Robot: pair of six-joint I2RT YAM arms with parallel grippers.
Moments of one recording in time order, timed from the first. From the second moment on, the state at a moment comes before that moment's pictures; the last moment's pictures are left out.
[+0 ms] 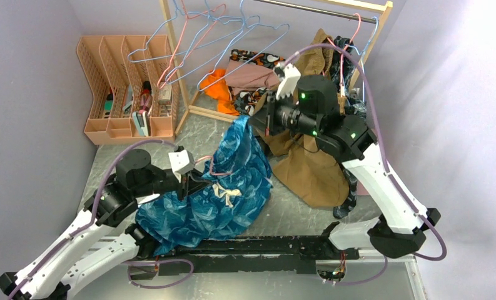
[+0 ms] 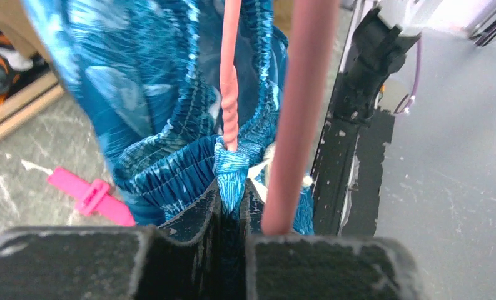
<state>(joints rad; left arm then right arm) -0.70 0.62 0.78 -0.42 0.52 0.04 0.76 1.27 1.68 -0.81 -0.12 0.39</state>
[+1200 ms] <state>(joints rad) -0.70 0.59 0.68 -0.05 0.51 -0.14 0.90 1.44 1.59 -0.59 -0.21 0.43</state>
